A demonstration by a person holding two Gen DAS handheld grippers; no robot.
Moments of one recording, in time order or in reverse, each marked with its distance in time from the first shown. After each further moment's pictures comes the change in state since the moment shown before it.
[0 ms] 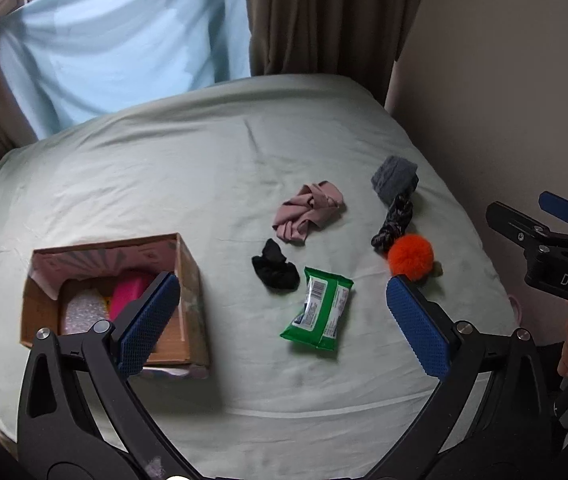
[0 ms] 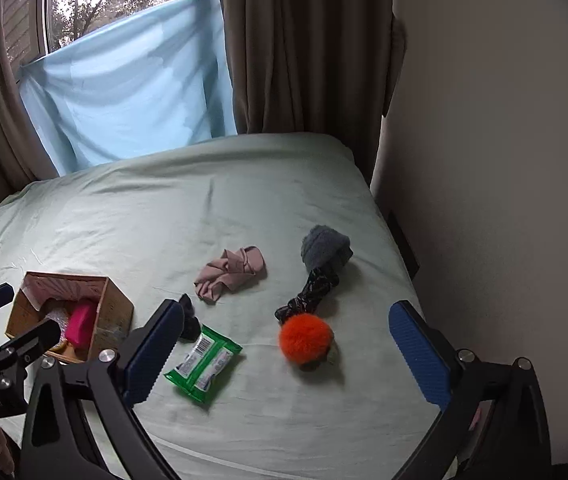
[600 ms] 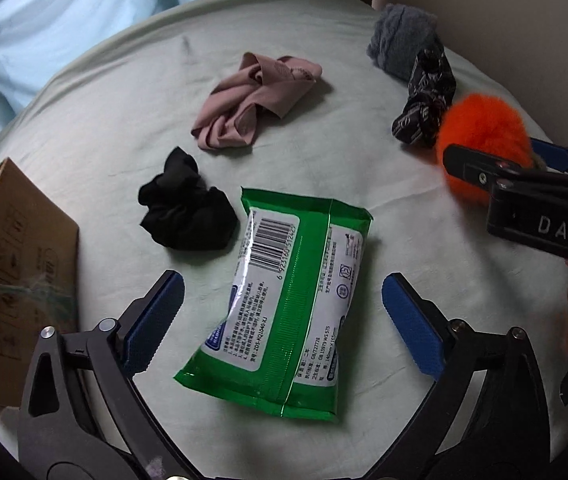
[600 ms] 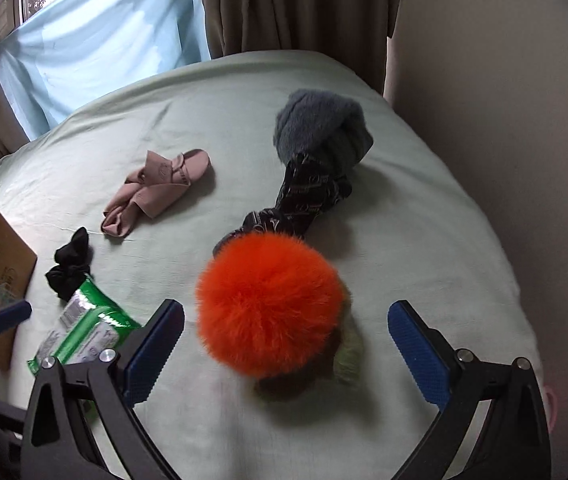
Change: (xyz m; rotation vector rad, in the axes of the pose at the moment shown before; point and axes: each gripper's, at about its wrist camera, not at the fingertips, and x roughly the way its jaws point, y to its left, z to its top) left arm 0.218 -0.051 -0.087 0.125 0.122 0.021; right arm 0.203 -0.038 -0.098 0.030 0.081 0.010
